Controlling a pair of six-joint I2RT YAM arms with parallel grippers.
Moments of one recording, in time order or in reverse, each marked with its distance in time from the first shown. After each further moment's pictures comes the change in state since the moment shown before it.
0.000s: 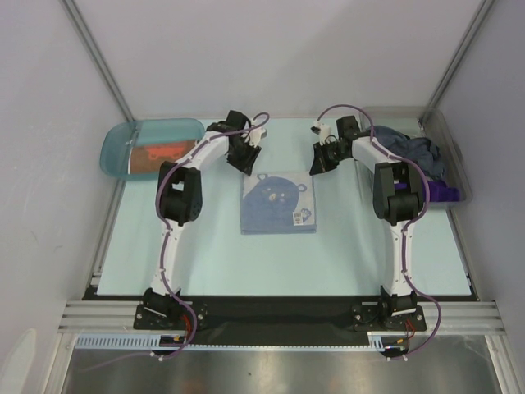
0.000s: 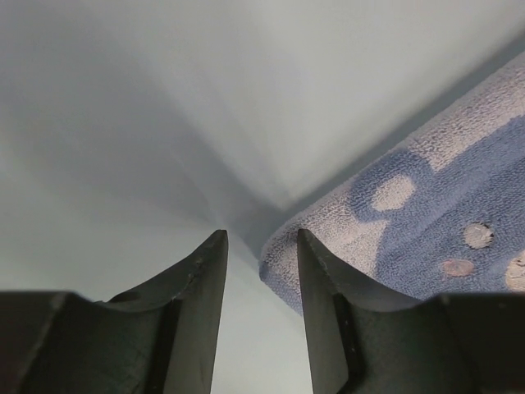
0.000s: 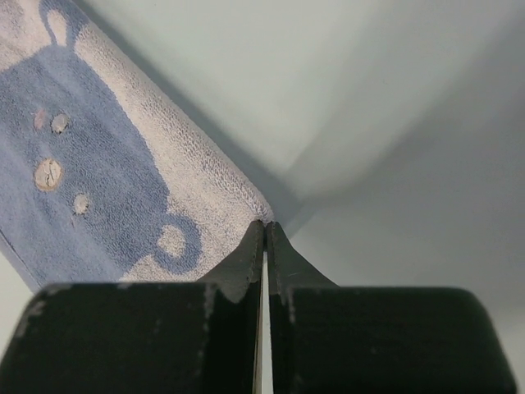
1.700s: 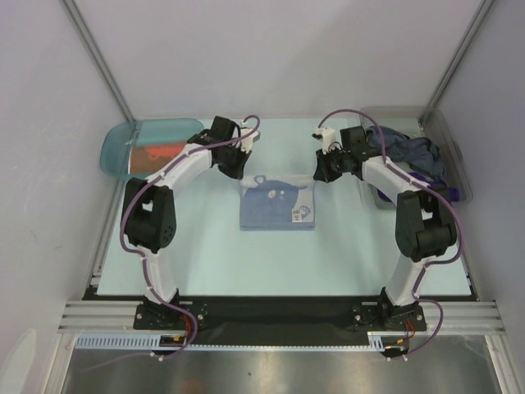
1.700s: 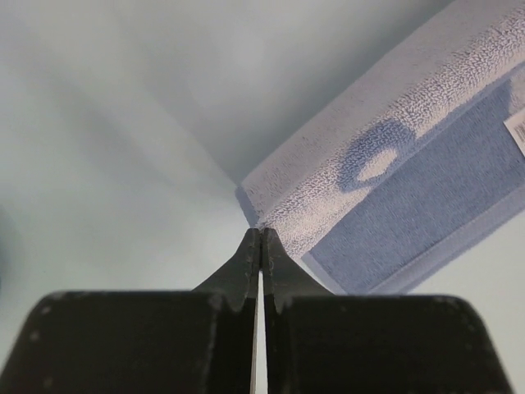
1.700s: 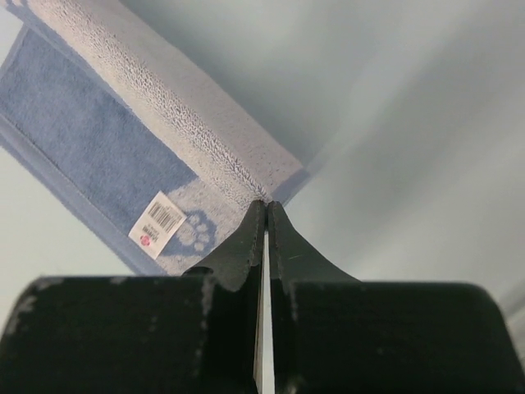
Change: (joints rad) left arm -0.019 -0.437 -0.475 0.161 0.018 -0.033; right arm 0.066 -0.454 -0.461 0.224 0.161 0.019
